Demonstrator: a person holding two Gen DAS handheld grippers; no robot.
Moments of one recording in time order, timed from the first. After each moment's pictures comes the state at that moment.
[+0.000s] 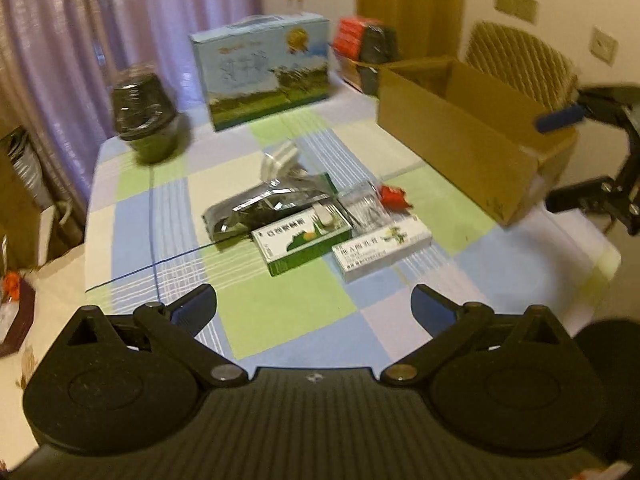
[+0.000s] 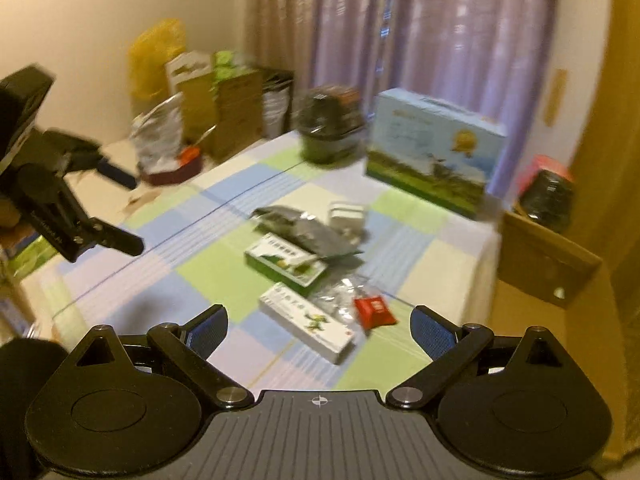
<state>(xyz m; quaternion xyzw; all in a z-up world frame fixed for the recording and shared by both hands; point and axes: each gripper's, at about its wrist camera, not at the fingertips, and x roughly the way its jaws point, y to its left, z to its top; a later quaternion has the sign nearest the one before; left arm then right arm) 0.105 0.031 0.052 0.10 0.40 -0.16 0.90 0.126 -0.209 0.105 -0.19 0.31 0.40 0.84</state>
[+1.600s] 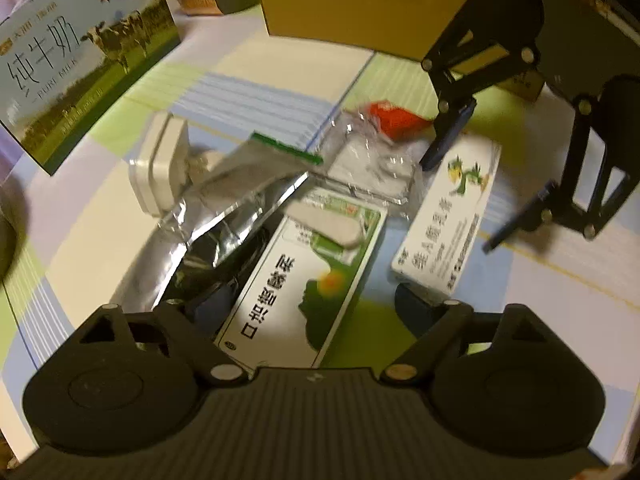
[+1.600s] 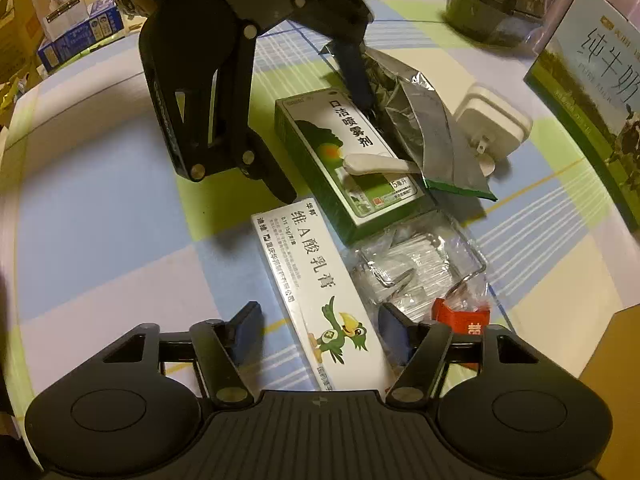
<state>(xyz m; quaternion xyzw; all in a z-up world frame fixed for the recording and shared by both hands) 0.287 -0.008 -0.089 0.29 0.43 -0.38 0.77 0.244 -0.102 -0.054 -0.38 0.42 0.50 0.66</state>
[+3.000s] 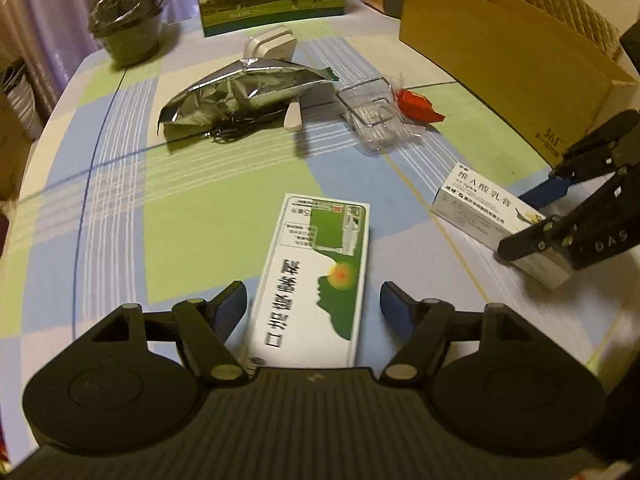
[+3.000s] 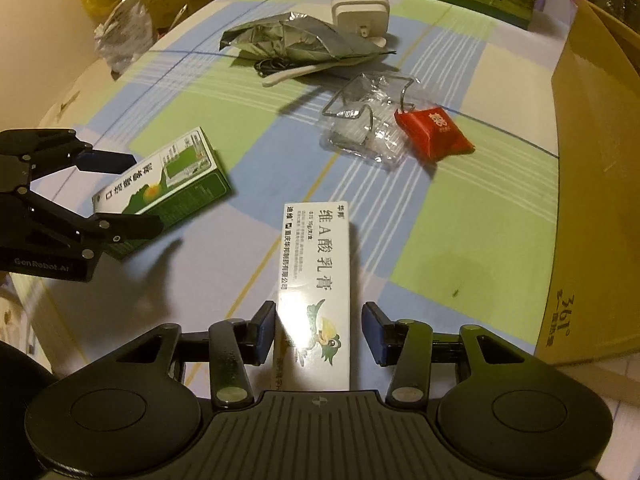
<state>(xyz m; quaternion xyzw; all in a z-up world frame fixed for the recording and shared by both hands) 0.126 -0.008 -0.081 0.06 0.46 -0.11 0.88 0.186 -0.179 -0.049 -0.17 0.53 0.35 0.76</state>
